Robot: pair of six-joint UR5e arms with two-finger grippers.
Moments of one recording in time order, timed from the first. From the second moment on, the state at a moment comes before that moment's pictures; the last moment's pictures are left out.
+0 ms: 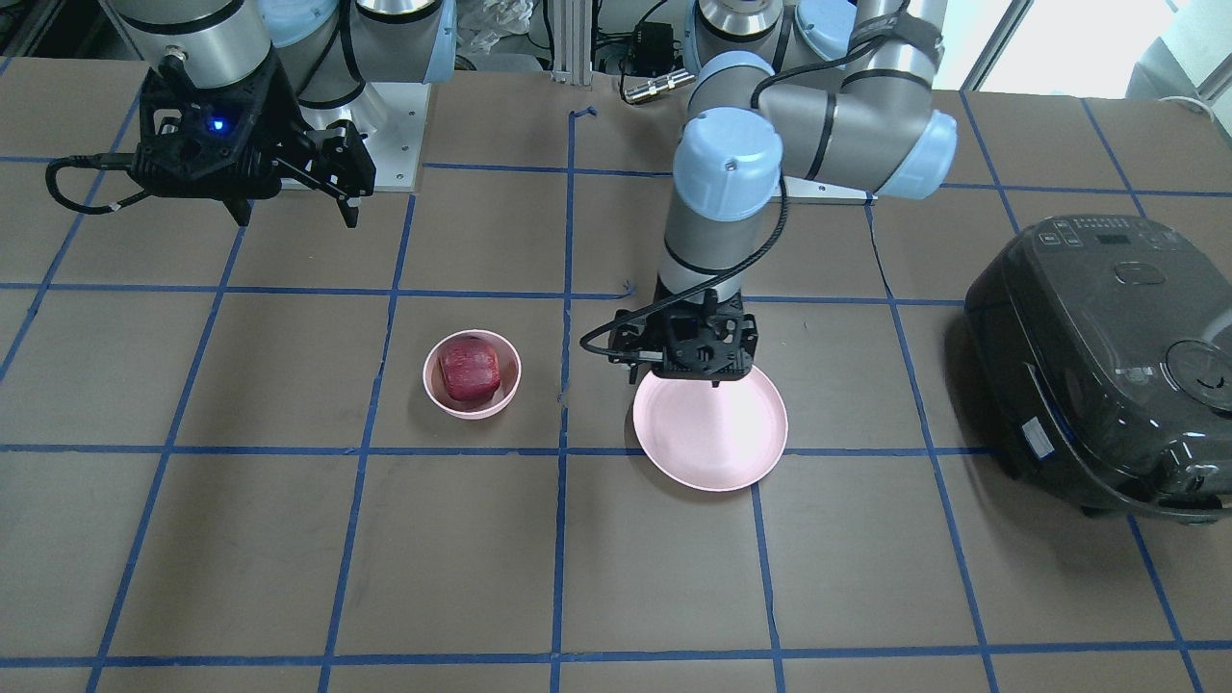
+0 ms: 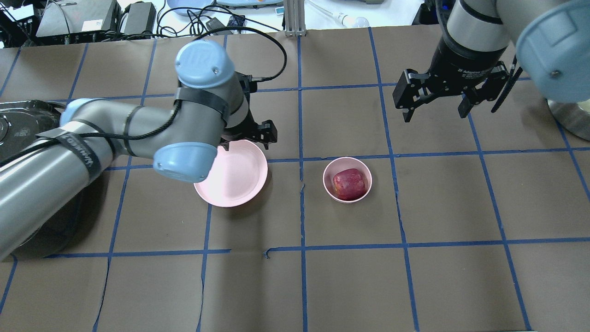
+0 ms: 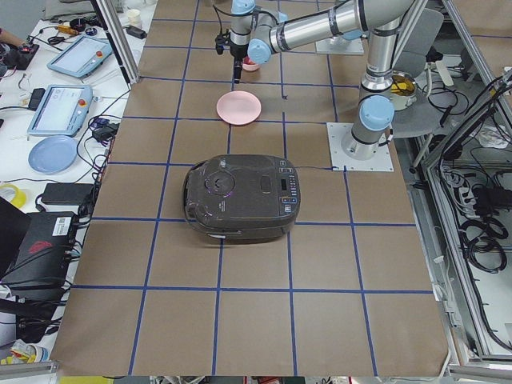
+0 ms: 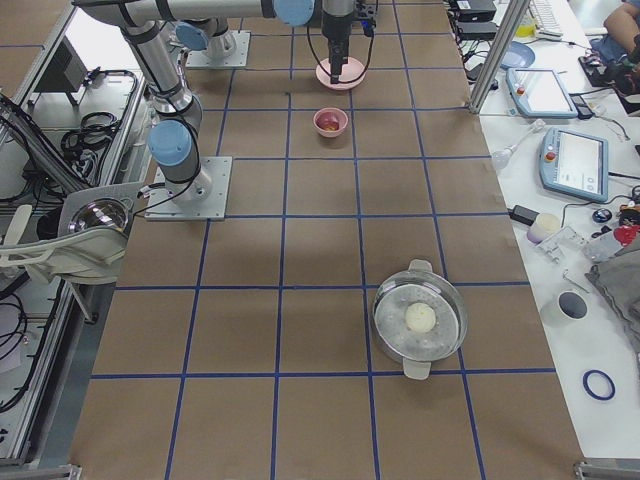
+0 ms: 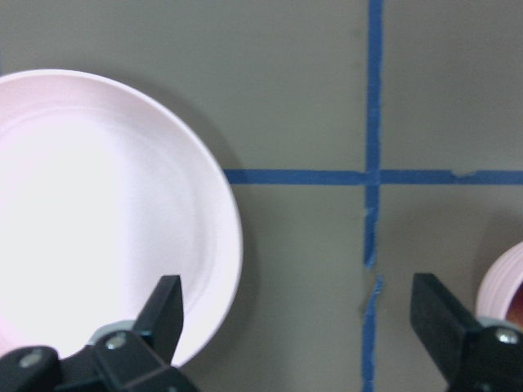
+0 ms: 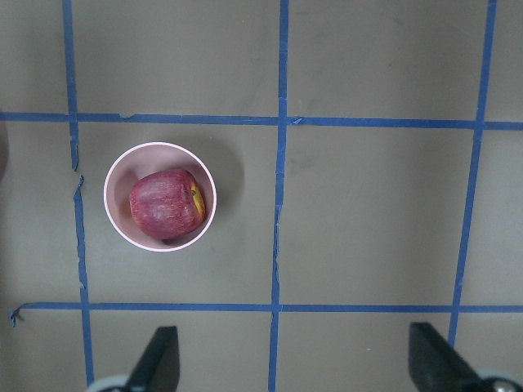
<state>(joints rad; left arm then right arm) -1.75 -1.76 -1.82 -1.02 1.58 -0.15 1.60 -1.61 1.59 -1.52 -1.59 0.00</state>
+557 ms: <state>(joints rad) -1.63 -1.66 -1.51 -1.43 1.58 -0.01 1.60 -1.61 1.59 -1.52 -1.59 -0.05</state>
